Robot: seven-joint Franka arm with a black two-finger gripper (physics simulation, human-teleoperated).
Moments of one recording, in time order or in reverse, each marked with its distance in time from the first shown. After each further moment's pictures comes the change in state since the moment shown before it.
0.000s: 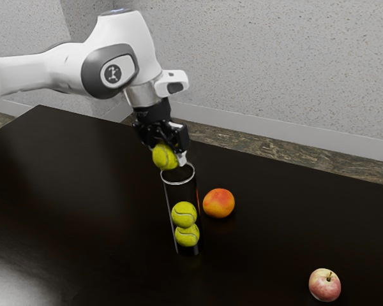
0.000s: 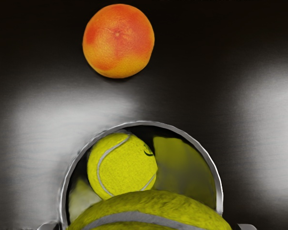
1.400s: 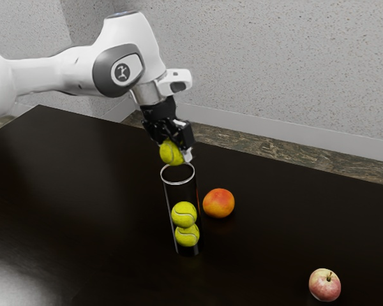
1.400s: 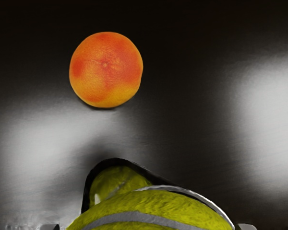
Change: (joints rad) arm -0.019 0.088 0.051 0.071 -0.053 0.029 0.159
